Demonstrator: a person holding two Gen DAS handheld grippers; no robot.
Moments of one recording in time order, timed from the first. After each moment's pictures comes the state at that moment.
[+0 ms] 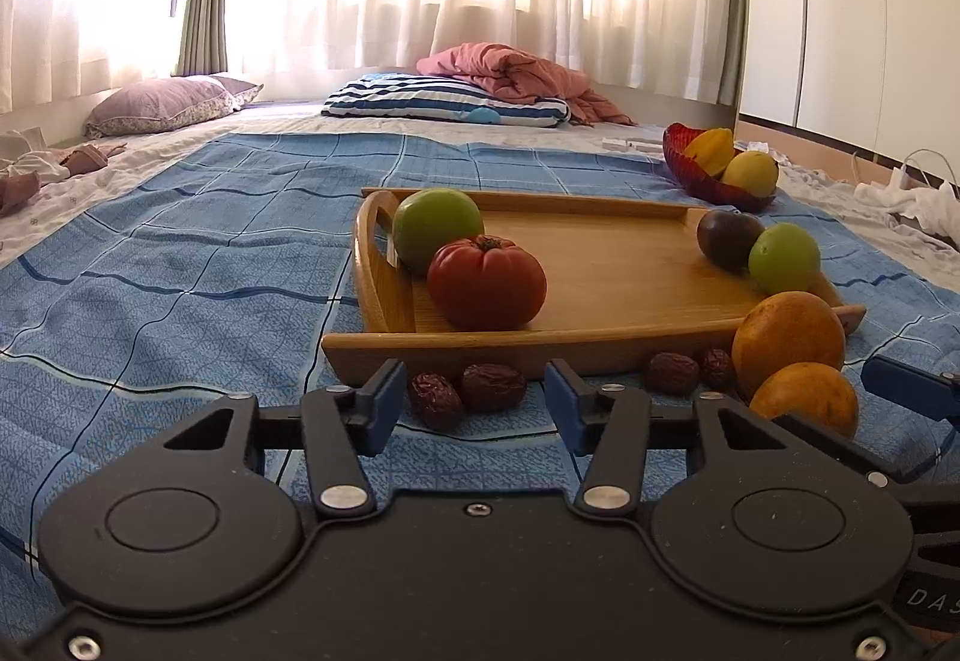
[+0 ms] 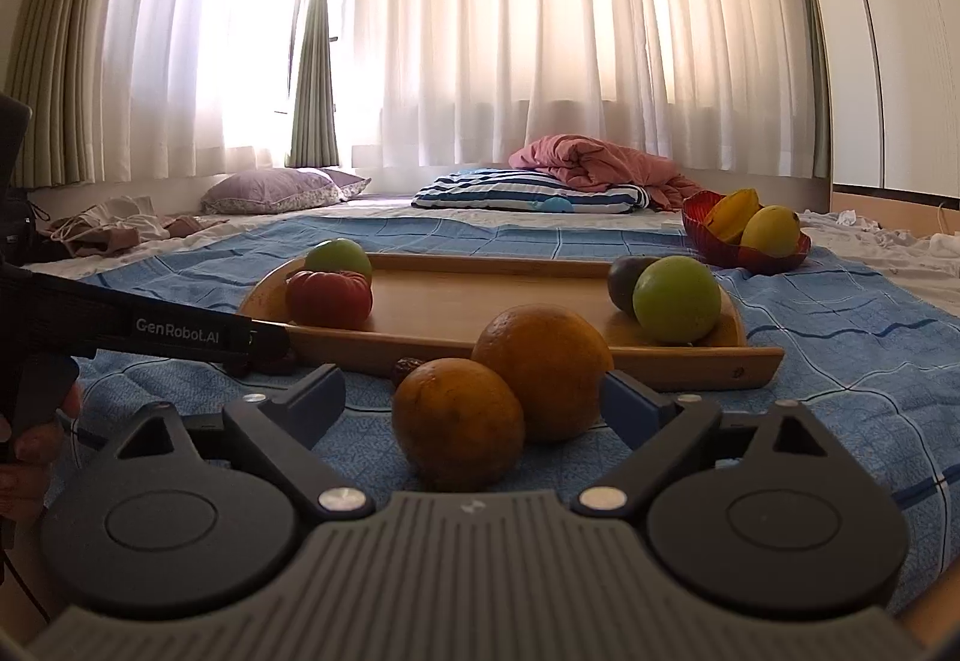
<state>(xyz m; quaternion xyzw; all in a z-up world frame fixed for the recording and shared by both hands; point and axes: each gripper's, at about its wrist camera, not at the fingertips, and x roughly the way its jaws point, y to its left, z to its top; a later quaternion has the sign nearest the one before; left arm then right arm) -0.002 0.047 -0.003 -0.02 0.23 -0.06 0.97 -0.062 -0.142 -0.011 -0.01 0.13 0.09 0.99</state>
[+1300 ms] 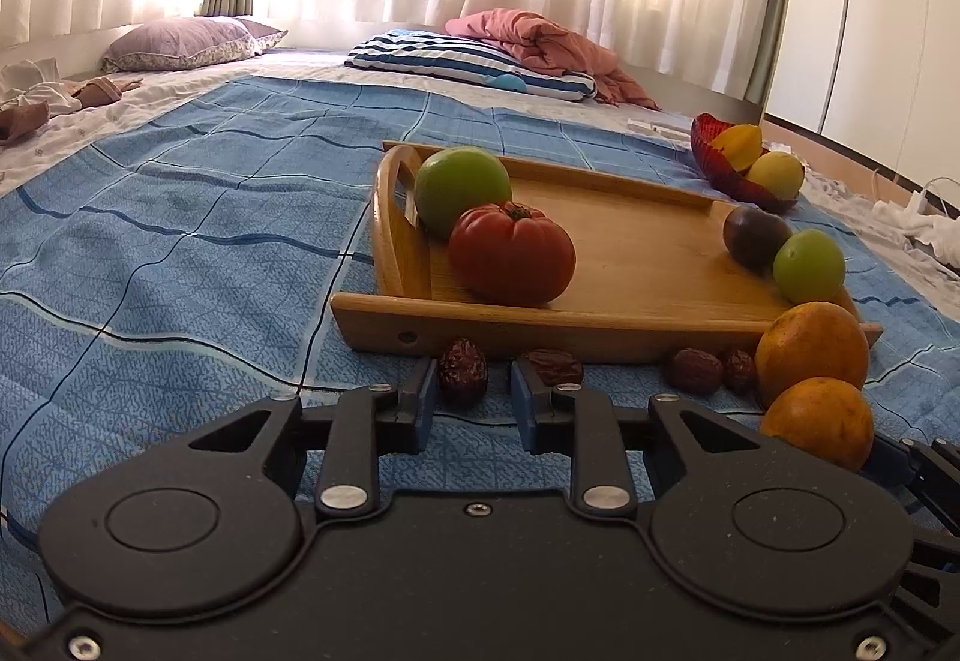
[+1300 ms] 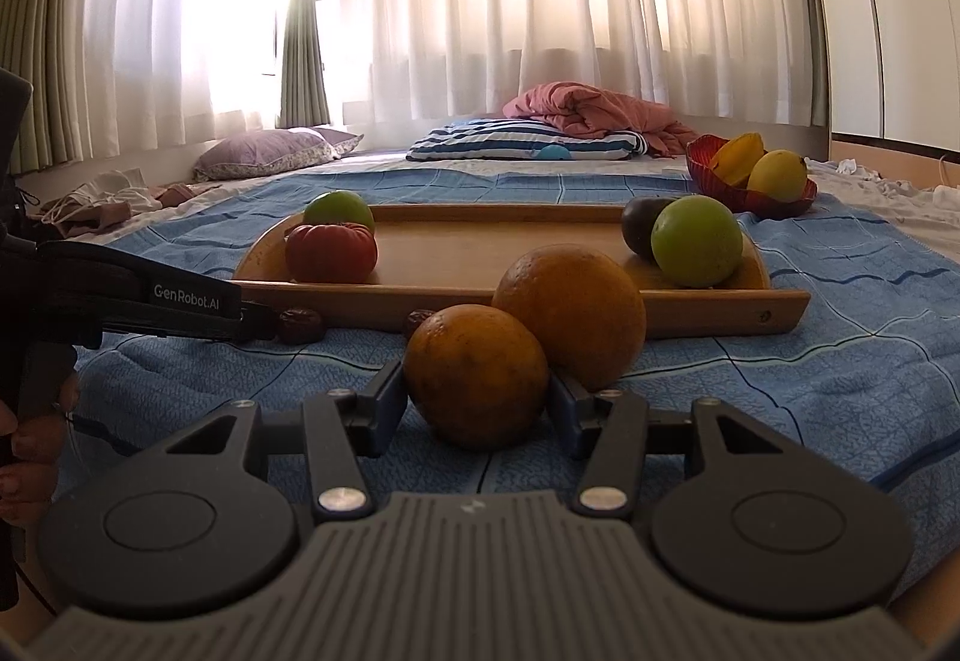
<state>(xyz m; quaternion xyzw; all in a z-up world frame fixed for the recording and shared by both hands) 0.013 0.056 -0.012 -0.07 0.26 -0.04 0.96 -0.050 -0.132 -0.020 0.01 0.18 0.08 0.98</state>
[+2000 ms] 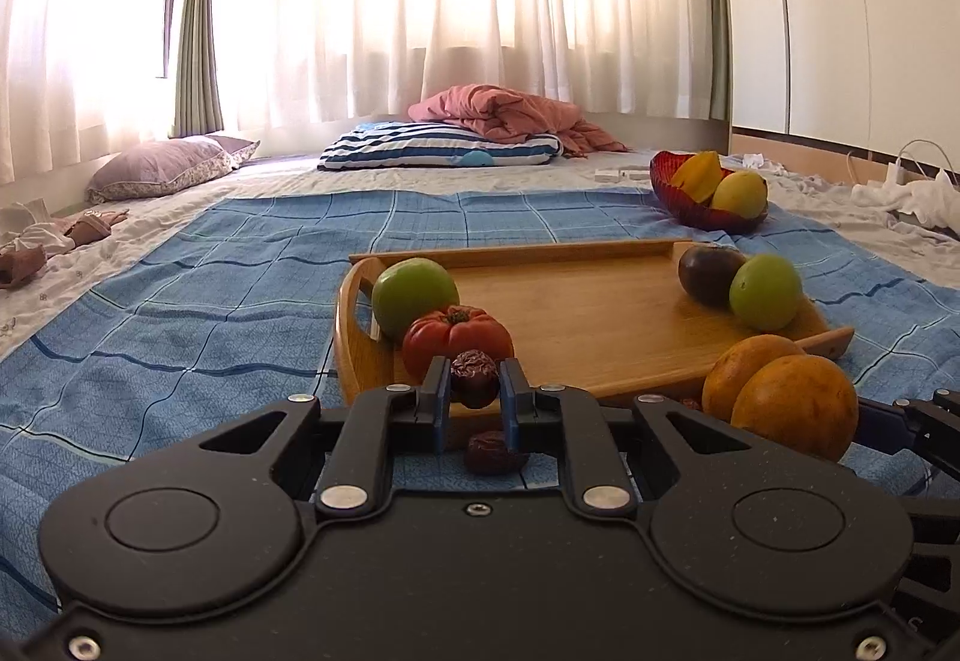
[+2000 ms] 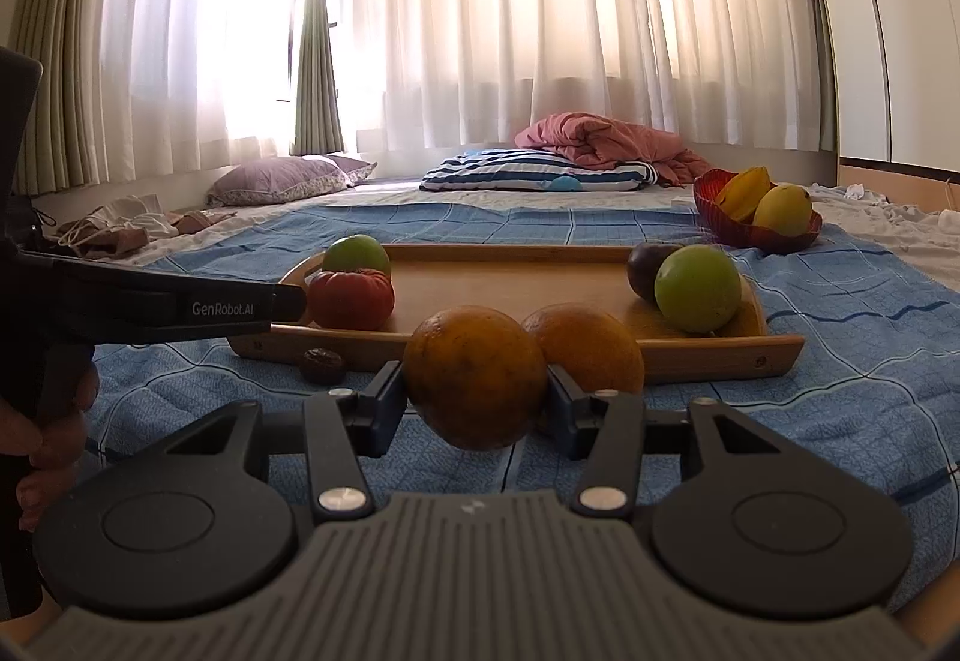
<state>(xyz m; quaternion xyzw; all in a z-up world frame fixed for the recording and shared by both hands) -0.011 0.019 0.024 0.02 0.18 -0.06 0.98 -0.062 -0.135 0.001 0.01 0.15 0.09 0.98</state>
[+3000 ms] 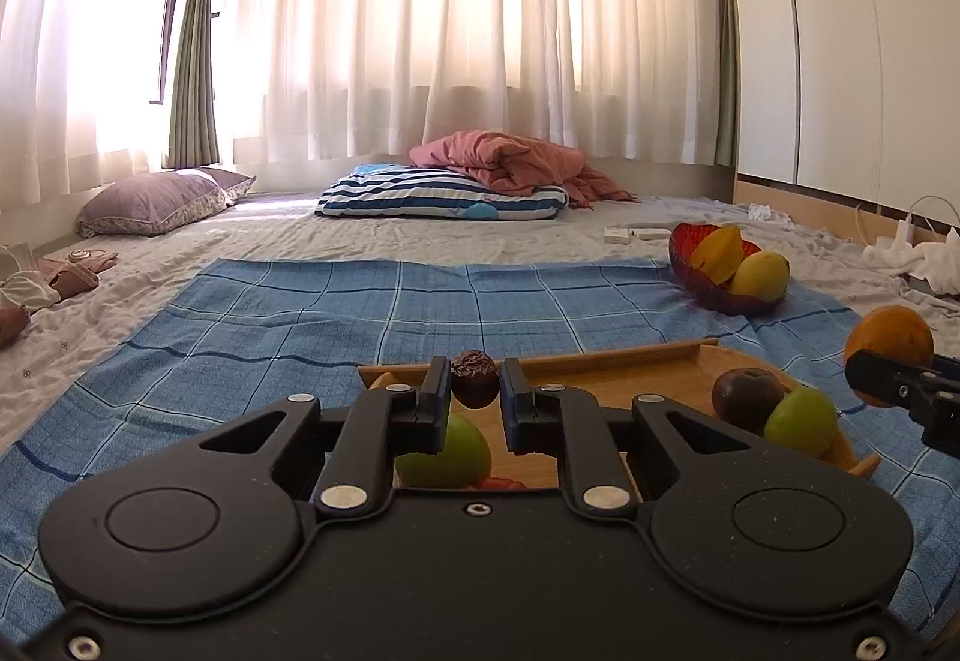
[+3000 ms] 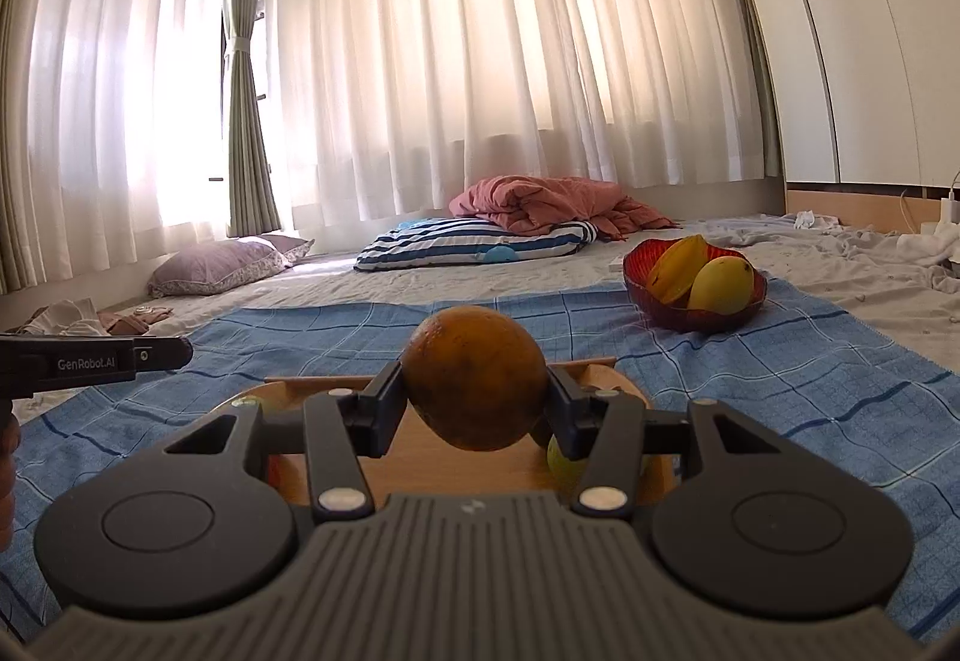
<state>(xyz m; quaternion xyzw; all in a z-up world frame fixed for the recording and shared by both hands) 0.062 0.043 0.091 0.00 0.16 -0.06 0.99 0.002 -0.195 0.064 0.06 0.10 0.04 0.99</state>
